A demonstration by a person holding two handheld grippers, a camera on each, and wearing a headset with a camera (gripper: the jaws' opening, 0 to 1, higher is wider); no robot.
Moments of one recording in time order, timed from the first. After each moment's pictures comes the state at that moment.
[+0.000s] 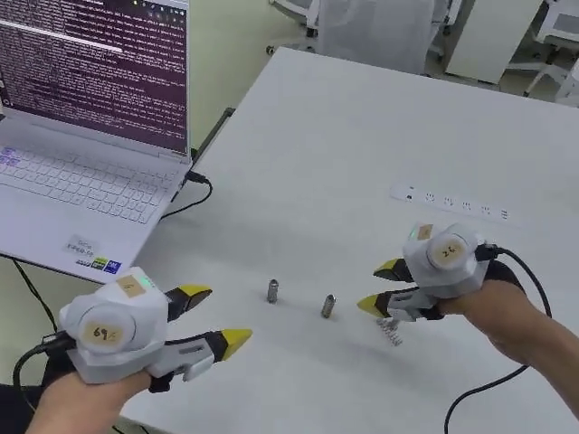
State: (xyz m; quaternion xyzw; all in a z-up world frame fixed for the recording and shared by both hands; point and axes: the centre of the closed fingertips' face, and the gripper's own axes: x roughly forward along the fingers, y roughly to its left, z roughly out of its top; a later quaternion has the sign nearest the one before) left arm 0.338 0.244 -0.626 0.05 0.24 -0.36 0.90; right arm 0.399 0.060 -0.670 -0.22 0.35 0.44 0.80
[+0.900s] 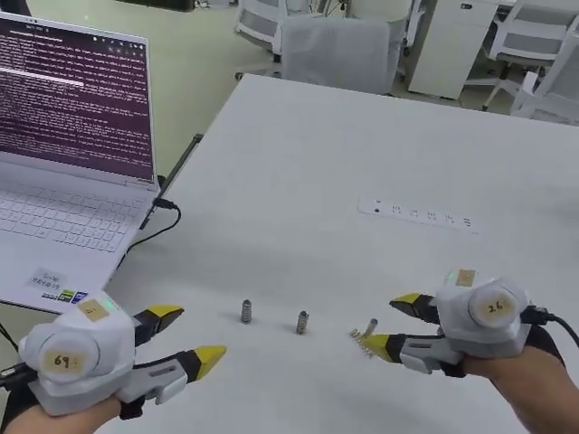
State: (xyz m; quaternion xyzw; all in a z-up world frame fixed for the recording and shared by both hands) left arm 0.337 0.241 -0.615 0.05 0.23 -0.36 0.90; right arm 0.345 0.017 -0.638 -0.14 0.32 0.37 0.86
